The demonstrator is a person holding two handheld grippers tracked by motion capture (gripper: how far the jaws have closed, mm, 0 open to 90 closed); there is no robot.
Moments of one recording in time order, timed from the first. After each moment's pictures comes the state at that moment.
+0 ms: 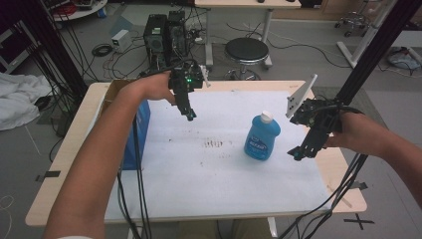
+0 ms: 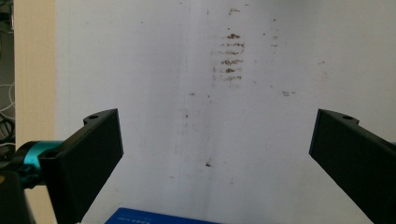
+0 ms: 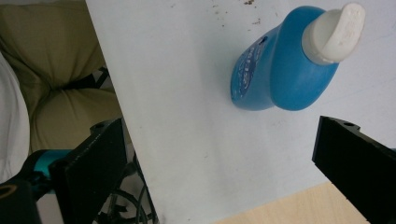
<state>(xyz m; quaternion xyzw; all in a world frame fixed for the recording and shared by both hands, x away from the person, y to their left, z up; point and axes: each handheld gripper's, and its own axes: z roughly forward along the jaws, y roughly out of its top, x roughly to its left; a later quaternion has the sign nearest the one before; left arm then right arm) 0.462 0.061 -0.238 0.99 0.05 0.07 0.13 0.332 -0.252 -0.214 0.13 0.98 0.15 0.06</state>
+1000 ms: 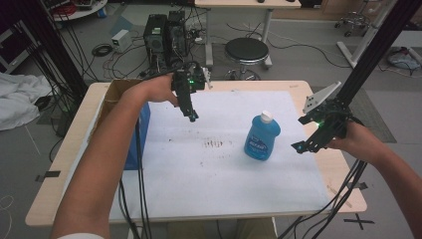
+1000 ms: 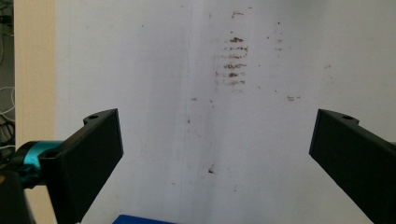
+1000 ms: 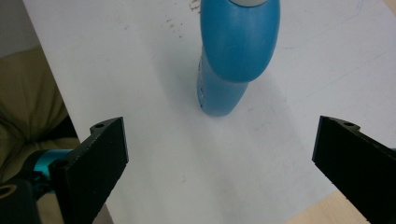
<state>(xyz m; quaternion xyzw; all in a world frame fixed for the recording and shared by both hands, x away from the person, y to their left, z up) 0.464 0.056 -0.246 0.99 0.05 0.07 0.13 0.363 -0.309 -0.267 0.21 0.94 0.27 0.07</state>
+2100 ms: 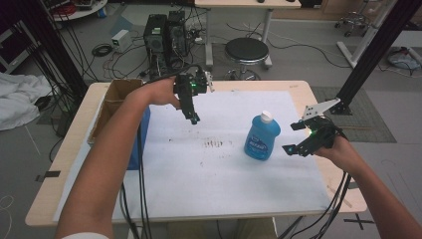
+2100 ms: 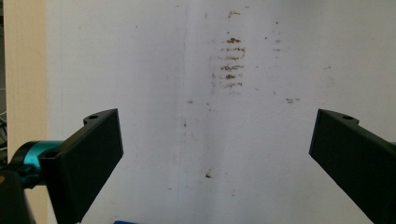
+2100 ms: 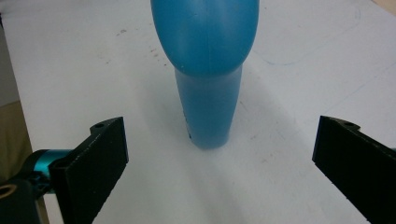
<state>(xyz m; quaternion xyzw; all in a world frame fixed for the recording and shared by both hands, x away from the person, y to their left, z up) 0.463 0.051 -0.254 0.99 0.04 0.07 0.13 0.378 -0.324 -0.333 0.24 0.89 0.37 0.07</state>
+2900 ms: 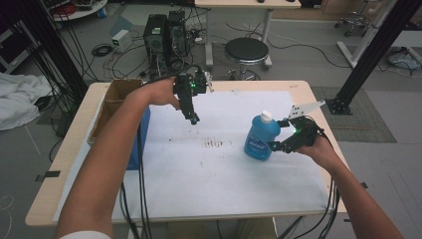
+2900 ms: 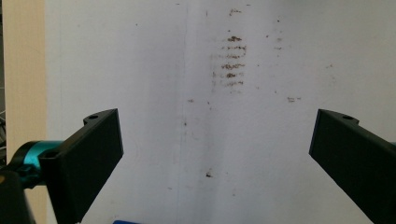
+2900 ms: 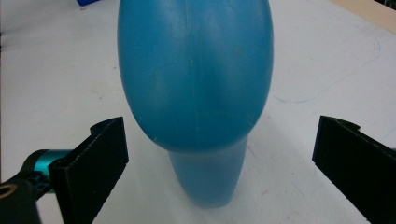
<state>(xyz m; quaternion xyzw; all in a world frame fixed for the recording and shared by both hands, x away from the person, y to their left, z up) 0.464 0.053 -0.256 0.99 0.05 0.07 0.13 0.399 -0.297 -0.361 0.23 0.87 0.43 0.07</state>
